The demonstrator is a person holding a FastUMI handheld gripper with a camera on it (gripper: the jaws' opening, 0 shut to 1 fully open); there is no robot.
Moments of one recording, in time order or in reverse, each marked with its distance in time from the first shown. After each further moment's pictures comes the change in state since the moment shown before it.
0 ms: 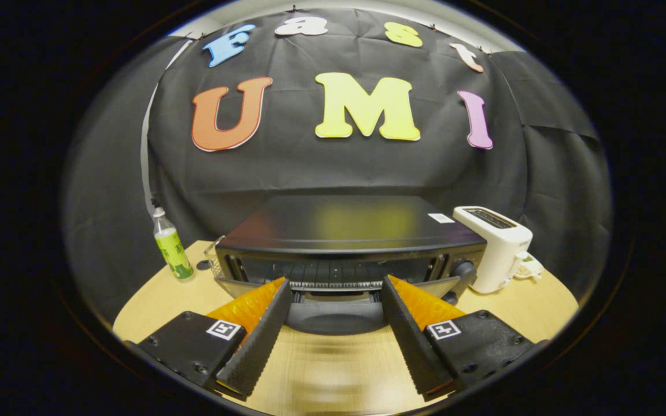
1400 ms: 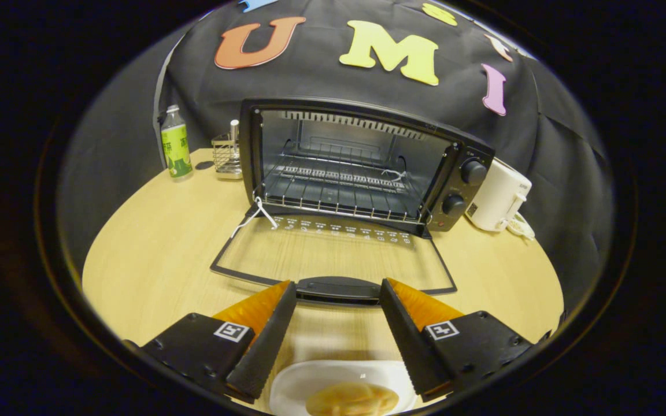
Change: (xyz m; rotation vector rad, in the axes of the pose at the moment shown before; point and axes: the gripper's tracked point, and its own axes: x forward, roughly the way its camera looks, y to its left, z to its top) arm -0.038 0.004 -0.133 -0.155 0.328 -0.039
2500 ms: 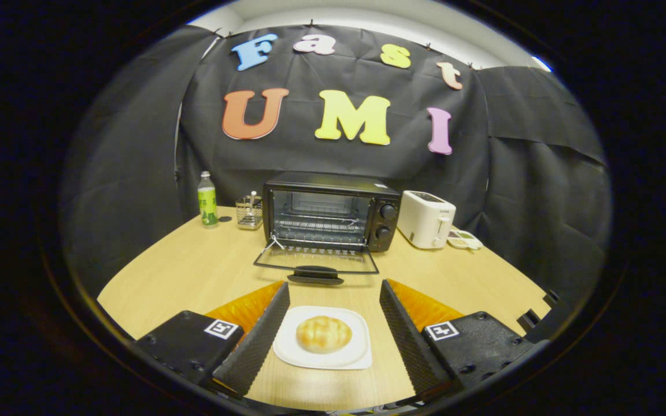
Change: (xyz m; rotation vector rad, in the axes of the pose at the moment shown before) arm -0.198 -0.043 -0.046 0.112 -0.336 -0.069
